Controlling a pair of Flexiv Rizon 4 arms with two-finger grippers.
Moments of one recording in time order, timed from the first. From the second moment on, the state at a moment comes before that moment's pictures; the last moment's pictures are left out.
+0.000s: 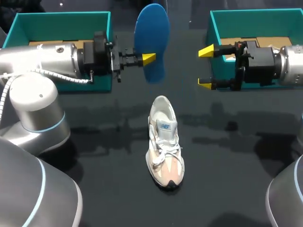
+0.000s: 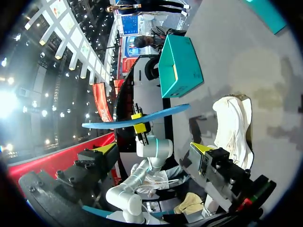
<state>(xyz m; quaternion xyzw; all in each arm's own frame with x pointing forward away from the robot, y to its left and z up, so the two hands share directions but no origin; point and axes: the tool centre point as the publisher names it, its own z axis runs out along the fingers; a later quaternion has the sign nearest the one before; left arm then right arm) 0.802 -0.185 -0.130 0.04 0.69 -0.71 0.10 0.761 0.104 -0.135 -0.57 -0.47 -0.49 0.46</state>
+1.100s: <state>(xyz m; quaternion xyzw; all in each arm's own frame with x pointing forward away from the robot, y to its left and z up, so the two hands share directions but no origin) 0.798 -0.175 -0.137 0.31 0.61 -0.65 0.33 0.761 0.104 -0.135 -0.57 -0.47 -0.49 0.46</state>
